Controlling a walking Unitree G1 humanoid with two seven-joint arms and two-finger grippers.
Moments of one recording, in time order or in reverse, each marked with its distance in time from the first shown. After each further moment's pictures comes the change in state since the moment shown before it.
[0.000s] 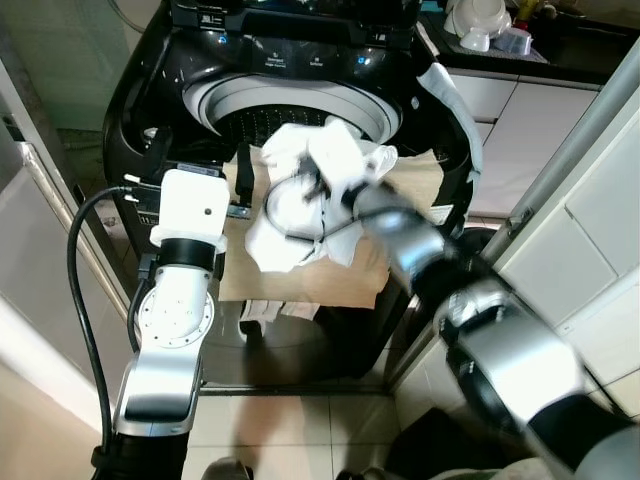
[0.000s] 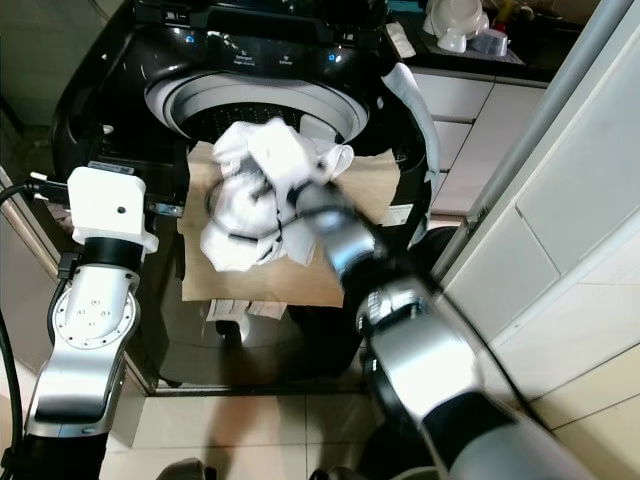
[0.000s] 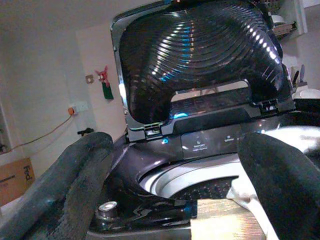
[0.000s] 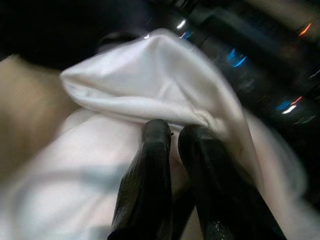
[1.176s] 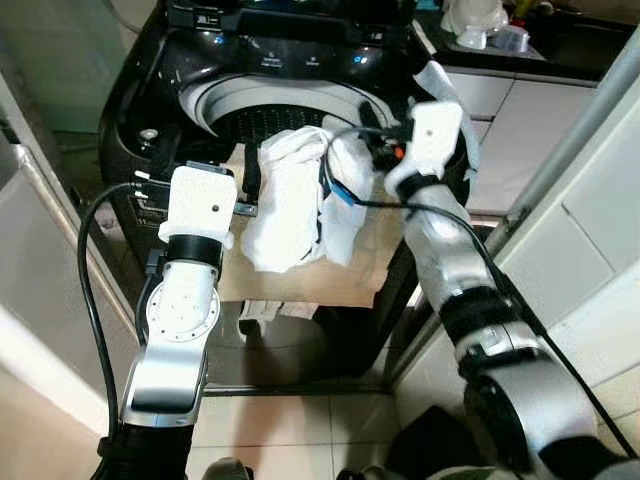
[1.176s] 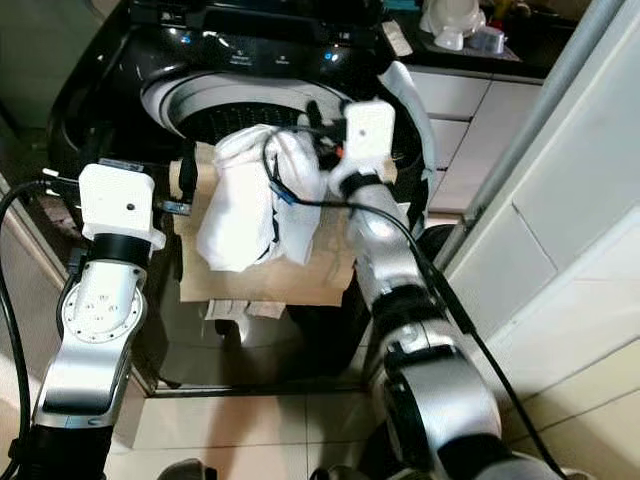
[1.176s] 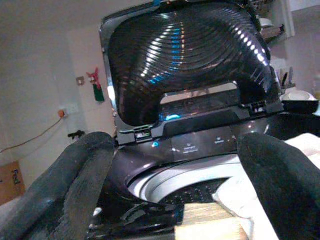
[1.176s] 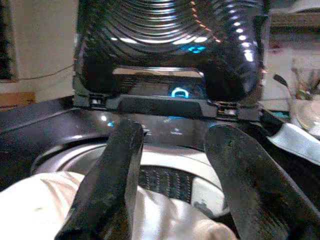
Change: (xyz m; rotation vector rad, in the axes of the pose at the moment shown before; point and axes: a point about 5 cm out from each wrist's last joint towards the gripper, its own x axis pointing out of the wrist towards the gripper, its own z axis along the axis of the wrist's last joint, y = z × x) left arm 0.005 -0.006 -0.002 -0.014 -0.007 -0.023; right arm -0.045 -0.041 -0.015 0.429 -0.329 -0.305
